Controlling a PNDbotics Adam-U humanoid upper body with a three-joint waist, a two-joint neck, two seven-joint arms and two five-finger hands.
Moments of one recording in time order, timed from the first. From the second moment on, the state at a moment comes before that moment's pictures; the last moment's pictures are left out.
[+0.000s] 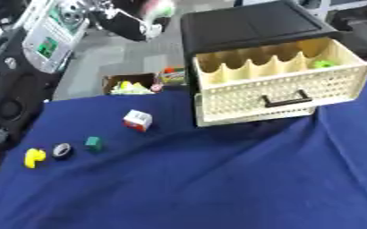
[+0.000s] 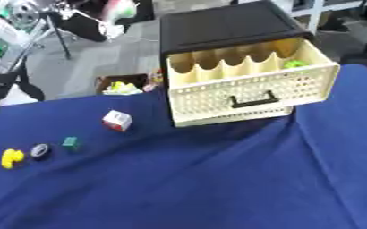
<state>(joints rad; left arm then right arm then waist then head) -1.22 0.62 -0.23 -1.25 -0.55 -0.16 -0.38 -0.77 -0.46 0.07 -1.99 0.33 0.37 -0.40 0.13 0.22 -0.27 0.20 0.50</state>
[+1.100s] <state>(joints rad) -1.26 0.57 -0.21 -1.13 -0.42 -0.37 -0.24 -0.83 -0.44 0.08 -1.99 0.32 0.35 -0.41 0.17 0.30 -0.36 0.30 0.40</state>
